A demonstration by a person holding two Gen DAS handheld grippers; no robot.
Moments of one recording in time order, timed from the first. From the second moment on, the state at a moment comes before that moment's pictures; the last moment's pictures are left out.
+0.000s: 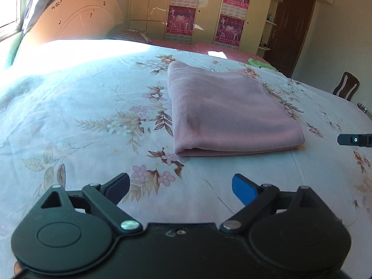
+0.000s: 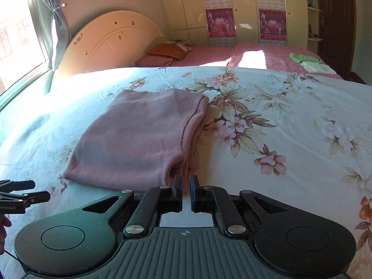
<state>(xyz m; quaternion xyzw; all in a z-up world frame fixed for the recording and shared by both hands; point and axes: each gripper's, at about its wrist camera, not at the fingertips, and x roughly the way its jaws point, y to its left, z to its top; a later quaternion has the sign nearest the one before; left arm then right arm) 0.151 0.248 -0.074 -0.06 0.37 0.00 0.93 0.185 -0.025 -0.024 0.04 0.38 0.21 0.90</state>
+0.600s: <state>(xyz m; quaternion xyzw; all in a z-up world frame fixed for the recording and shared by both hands) 0.000 0.152 0.023 -0.02 0.25 0.00 0.97 -0.012 -0.024 0.060 0.03 0.27 0.18 0.95</state>
